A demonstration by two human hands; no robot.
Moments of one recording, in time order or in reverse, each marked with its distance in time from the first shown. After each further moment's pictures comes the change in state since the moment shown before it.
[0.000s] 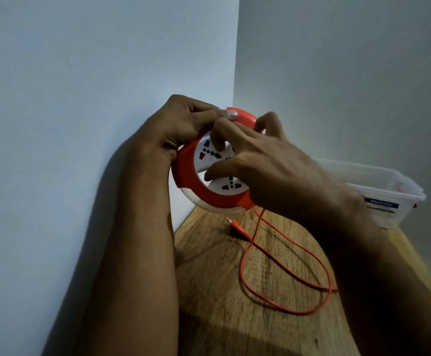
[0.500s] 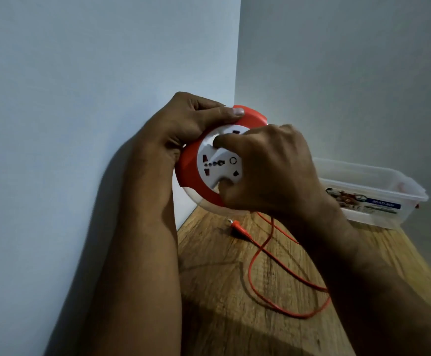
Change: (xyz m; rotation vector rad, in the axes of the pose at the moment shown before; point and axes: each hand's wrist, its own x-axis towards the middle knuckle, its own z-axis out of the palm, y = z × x) left_hand -0.005 0.005 0.001 -0.069 -0.021 0.018; right_hand 0.006 -0.007 0.022 0.099 0.377 0.236
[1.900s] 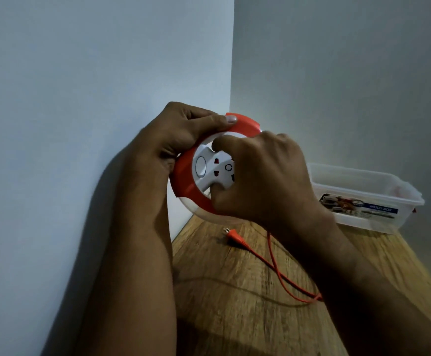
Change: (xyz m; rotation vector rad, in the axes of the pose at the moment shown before) left_hand 0.001 0.000 0.002 0.011 0.009 -0.015; right_hand 0.003 -0.008 -0.001 0.024 -0.028 0.128
